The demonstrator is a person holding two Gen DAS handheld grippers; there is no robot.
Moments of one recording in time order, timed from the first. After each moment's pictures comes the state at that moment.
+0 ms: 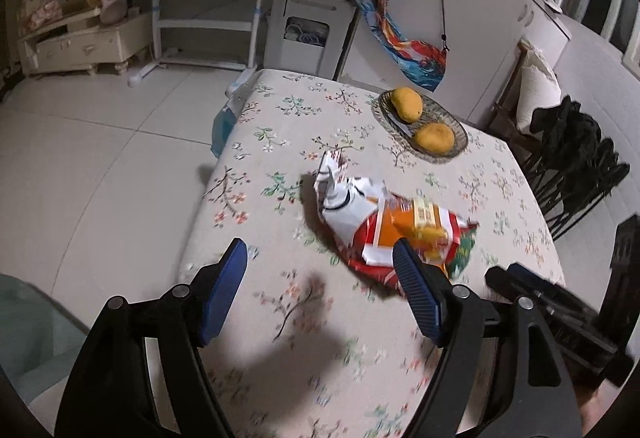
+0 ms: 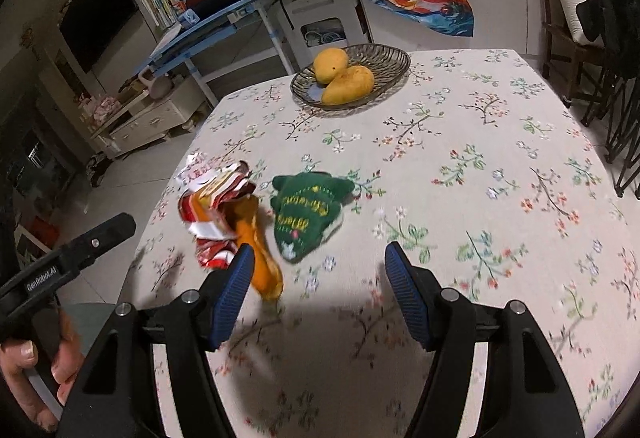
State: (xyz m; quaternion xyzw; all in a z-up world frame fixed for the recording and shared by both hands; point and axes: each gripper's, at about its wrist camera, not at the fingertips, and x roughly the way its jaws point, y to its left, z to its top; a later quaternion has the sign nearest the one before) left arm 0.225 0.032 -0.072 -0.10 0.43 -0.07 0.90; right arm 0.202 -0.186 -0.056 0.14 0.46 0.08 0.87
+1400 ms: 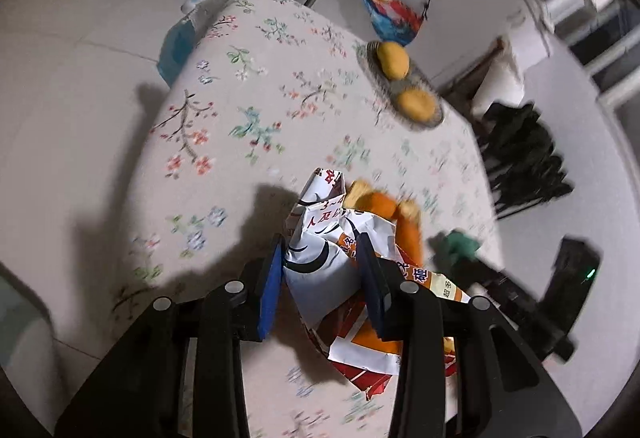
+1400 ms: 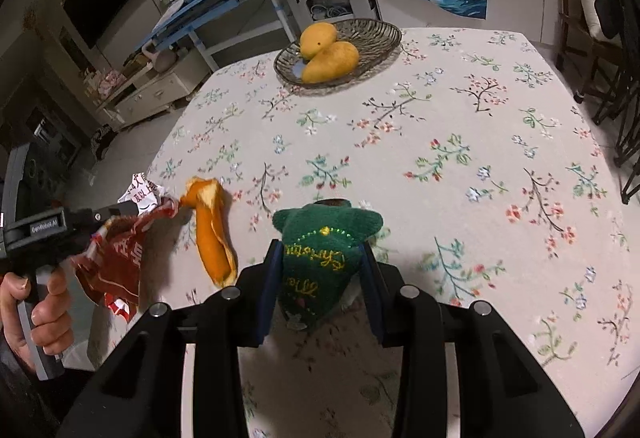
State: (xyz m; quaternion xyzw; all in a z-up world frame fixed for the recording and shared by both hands) left arm 0.255 0.052 -0.117 -0.20 0.52 -0.17 0.81; right arm 0.202 -0.218 -0.061 0.12 0.50 0.11 0.85
